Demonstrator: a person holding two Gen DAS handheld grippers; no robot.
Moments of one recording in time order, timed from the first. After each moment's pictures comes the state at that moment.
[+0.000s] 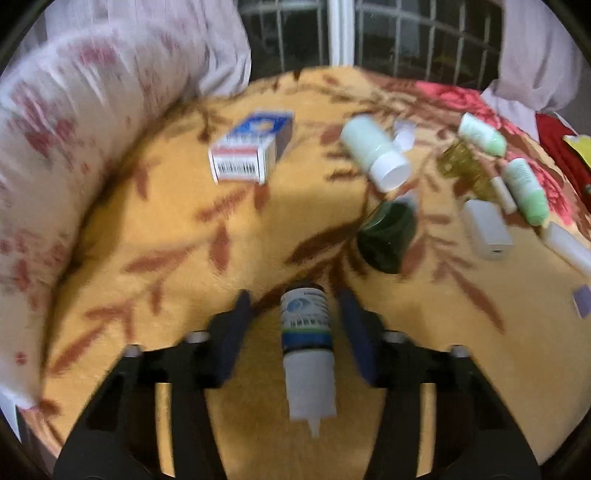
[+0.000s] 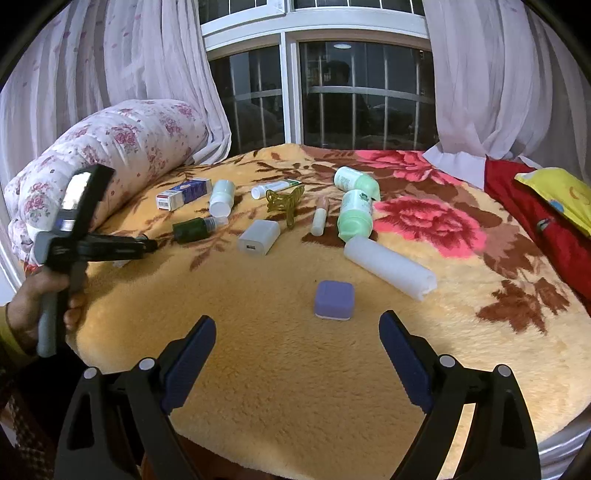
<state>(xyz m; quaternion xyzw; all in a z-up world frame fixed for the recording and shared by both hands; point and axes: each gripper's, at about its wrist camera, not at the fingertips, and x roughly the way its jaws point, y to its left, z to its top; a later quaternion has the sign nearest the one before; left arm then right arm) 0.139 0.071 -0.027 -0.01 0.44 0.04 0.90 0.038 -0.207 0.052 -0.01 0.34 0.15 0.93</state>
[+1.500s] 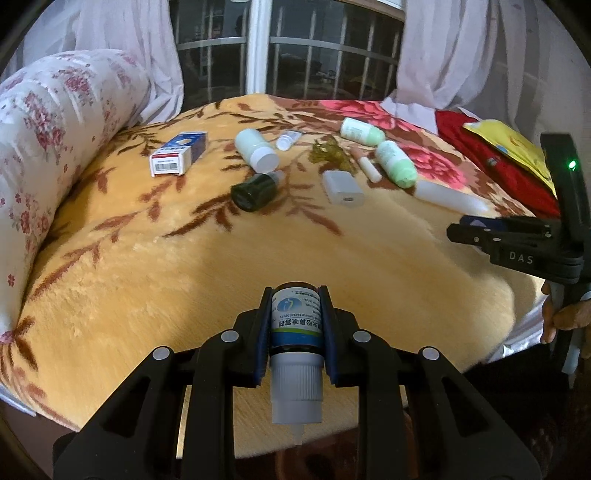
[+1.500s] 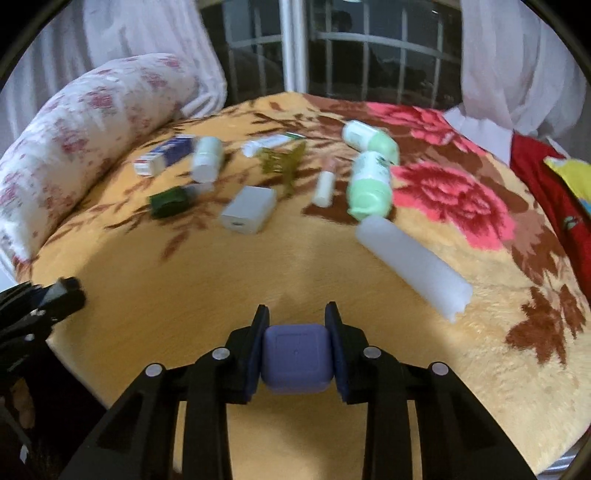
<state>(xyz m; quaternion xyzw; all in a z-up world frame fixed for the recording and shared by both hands) 0.020 0.020 -0.003 -0.01 0.38 -0.10 0.92 0.093 -0.186 0.043 -0.03 0.43 0.16 0.89</state>
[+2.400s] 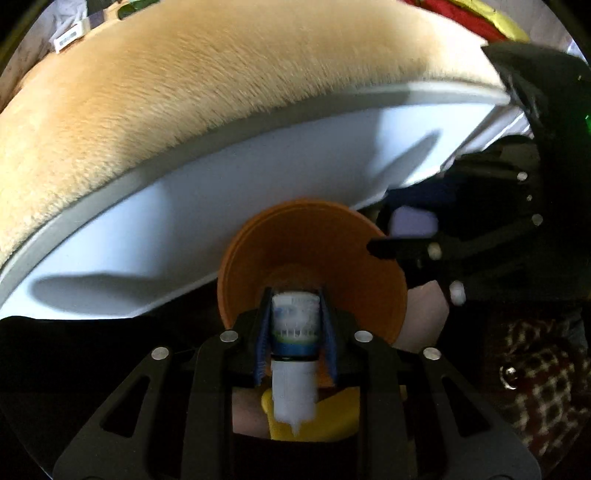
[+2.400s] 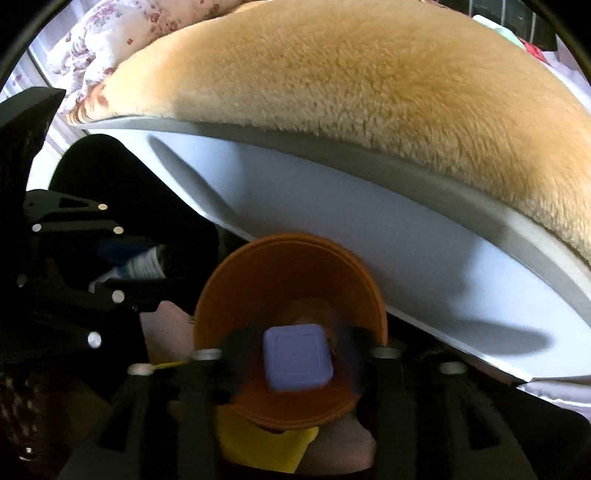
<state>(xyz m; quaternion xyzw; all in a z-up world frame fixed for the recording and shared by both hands) -0.072 -0.015 -0.114 0.09 0.58 -0.21 0.78 -0.047 -0.115 -0.070 -0.08 0.57 0.28 0.77</state>
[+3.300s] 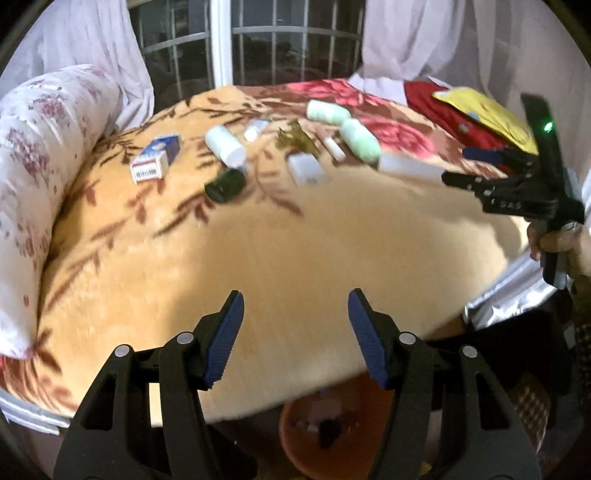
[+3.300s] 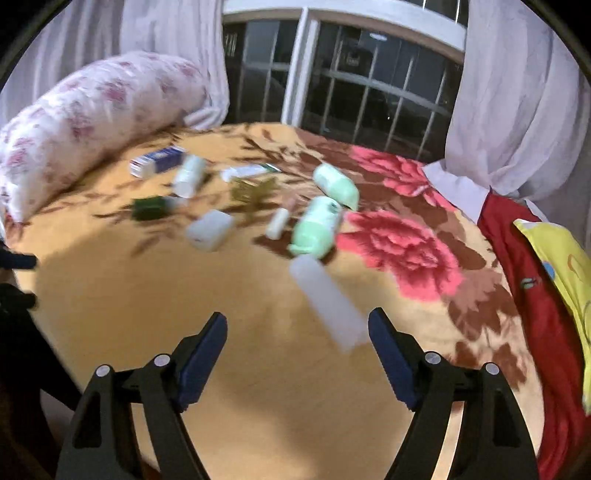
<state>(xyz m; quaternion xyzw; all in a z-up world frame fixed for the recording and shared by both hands) 0.017 0.005 0.025 0.04 0.41 -0.13 0.90 0.110 -0.244 0.060 -0.13 0.38 0.15 0.90</state>
